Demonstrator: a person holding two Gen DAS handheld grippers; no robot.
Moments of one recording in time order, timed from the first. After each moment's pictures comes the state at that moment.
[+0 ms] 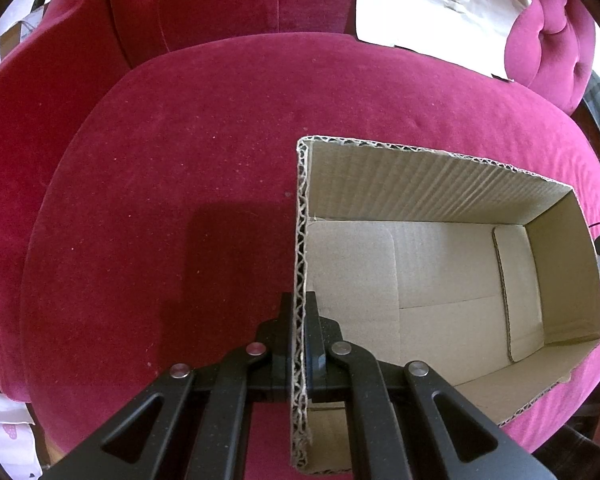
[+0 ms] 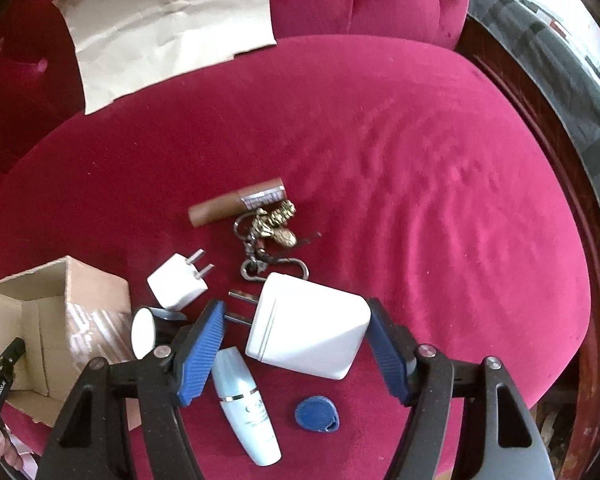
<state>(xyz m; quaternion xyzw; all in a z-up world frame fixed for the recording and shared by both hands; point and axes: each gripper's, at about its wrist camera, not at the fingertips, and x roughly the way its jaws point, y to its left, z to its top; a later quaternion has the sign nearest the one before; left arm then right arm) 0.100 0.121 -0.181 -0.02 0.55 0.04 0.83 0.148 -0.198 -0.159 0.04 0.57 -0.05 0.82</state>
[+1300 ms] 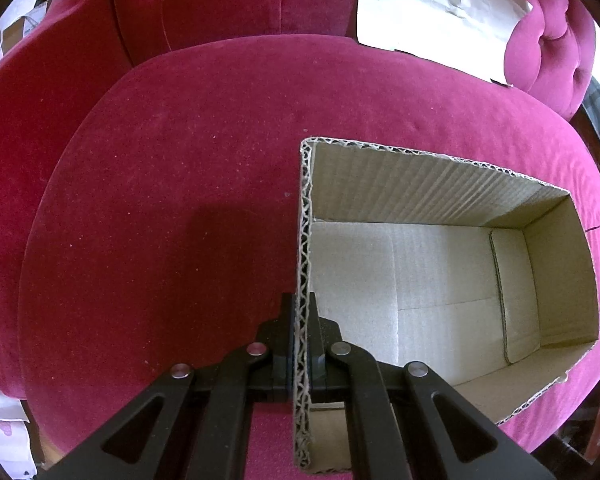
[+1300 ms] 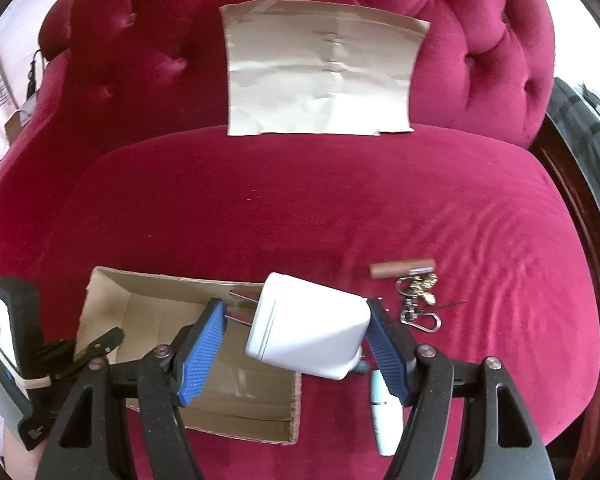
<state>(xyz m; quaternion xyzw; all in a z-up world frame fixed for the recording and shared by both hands) 0.100 0.127 -0.184 -0.02 0.55 0.04 0.83 0.128 -0.073 -0.093 -0.01 0.49 0.08 0.87</state>
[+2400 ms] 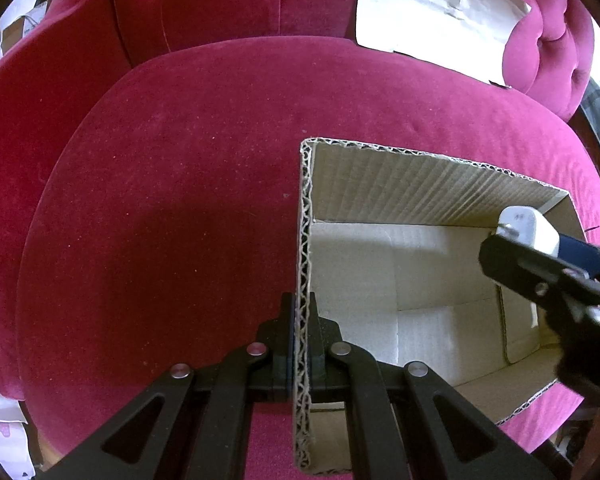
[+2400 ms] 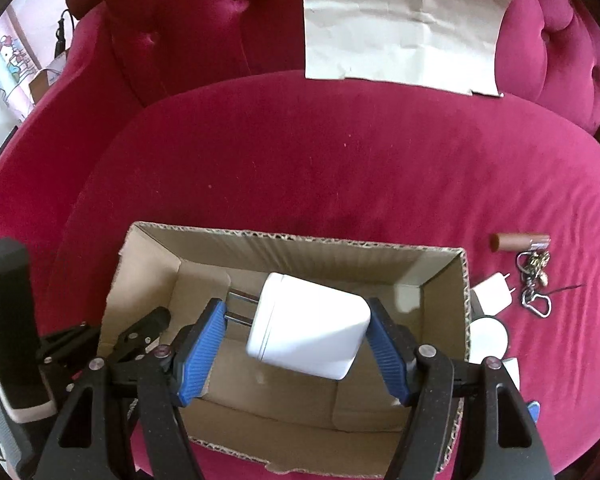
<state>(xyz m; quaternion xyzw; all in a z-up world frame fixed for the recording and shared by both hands) 0.098 0.127 -0.185 -0.03 0.55 0.04 0.84 0.135 -0.008 -0.155 0.01 0.54 0.15 0.83</state>
